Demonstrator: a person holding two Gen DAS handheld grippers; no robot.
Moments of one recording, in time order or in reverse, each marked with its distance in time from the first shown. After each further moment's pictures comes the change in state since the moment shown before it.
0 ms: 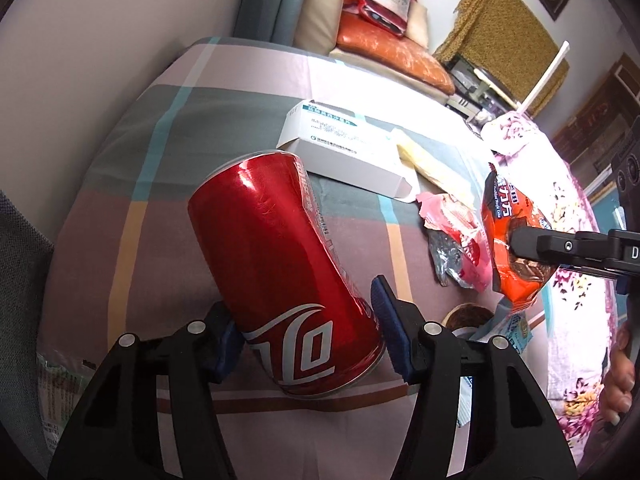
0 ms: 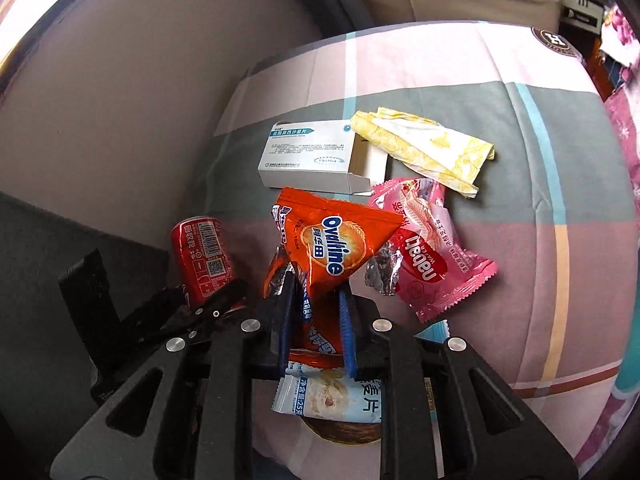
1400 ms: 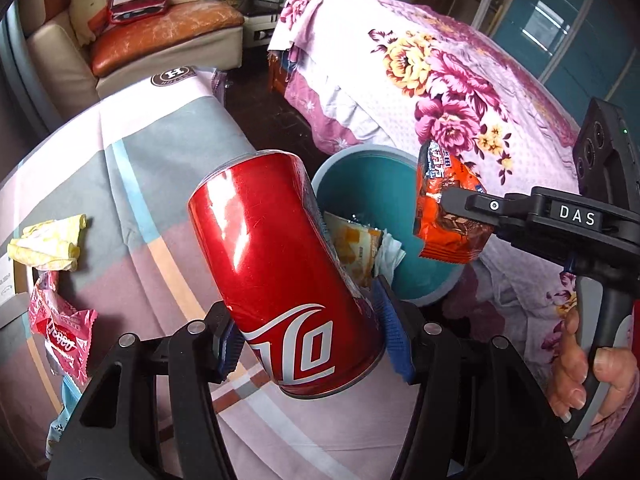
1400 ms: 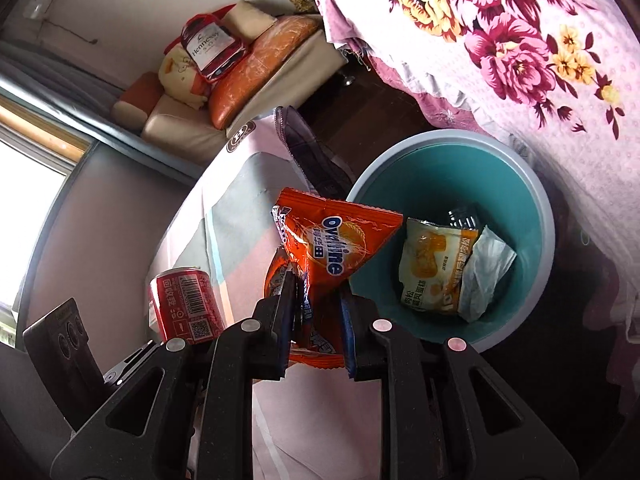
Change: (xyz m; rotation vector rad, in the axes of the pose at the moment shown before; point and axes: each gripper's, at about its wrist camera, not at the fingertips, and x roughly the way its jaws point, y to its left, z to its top) left arm 0.086 -0.373 -0.052 0.613 0.189 -0.175; right arm -0.160 -0.316 -0.135 0.584 -0.453 -0.041
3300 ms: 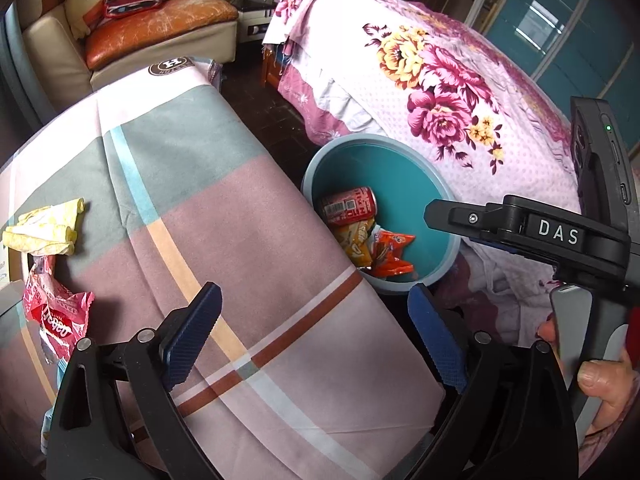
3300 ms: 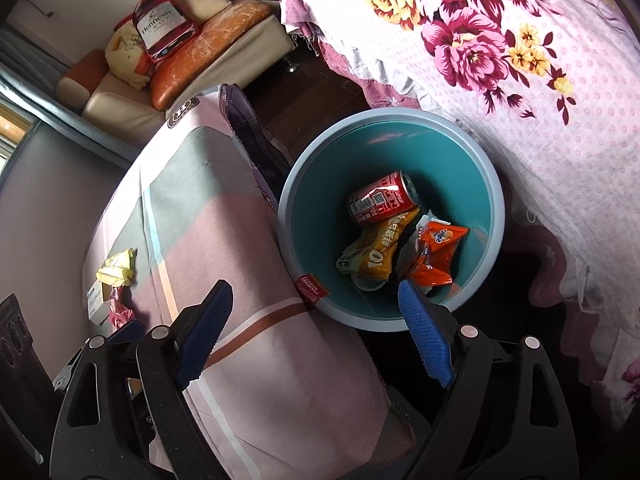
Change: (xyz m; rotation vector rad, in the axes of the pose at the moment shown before) left arm -0.015 0.014 -0.019 -0.009 0.002 -0.029; right arm 0.013 0.023 -0.028 -0.028 0.045 -0.261
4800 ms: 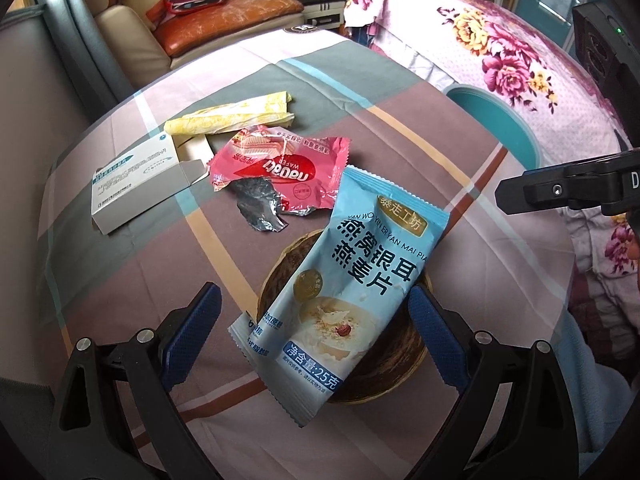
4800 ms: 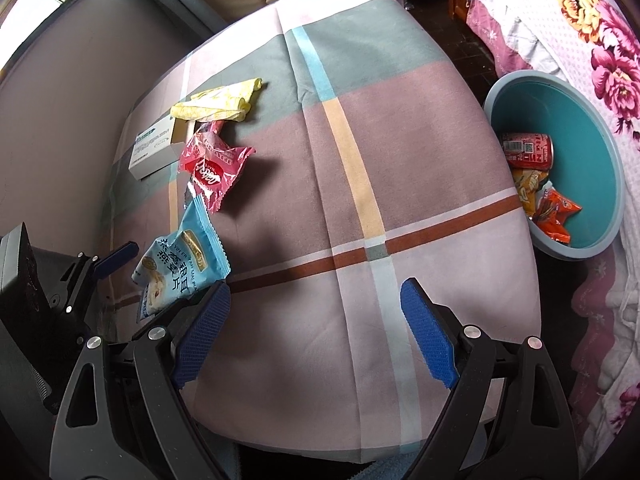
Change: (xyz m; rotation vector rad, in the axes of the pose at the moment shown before) left arm -0.071 0.154 -0.119 0.065 0.015 0.214; right arm 0.037 0.166 -0.107 -0.338 0.248 0.051
